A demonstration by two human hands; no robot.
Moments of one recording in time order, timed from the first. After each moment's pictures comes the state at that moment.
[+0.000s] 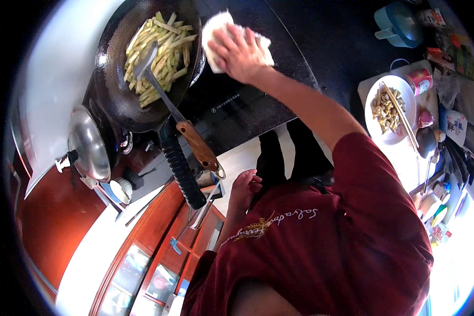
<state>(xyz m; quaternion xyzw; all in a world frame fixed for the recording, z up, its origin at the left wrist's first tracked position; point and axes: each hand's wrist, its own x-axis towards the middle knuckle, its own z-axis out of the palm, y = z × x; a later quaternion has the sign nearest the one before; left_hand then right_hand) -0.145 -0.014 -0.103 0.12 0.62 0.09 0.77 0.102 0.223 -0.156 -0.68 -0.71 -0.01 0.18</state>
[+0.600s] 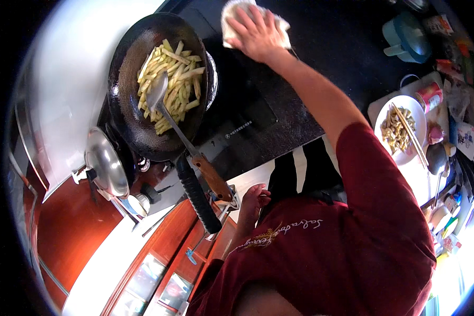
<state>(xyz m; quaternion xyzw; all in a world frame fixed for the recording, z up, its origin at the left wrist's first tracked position) -0.146 0.011 -0.117 0.13 0.64 0.07 0.75 0.178 0.305 -0.175 -0.76 -0.63 -0.09 0.17</state>
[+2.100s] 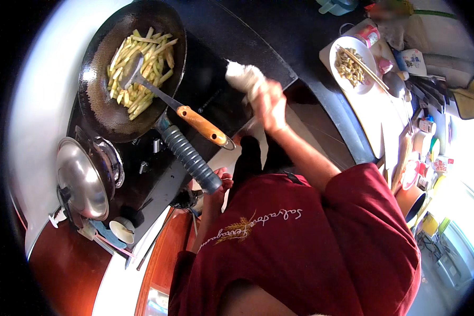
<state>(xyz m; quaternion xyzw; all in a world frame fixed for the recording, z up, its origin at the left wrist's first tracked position) -0.255 0.042 -0.143 0.18 0.57 0.05 0.80 0.046 0.058 -0.108 -0.77 -0.27 0.15 0.56</state>
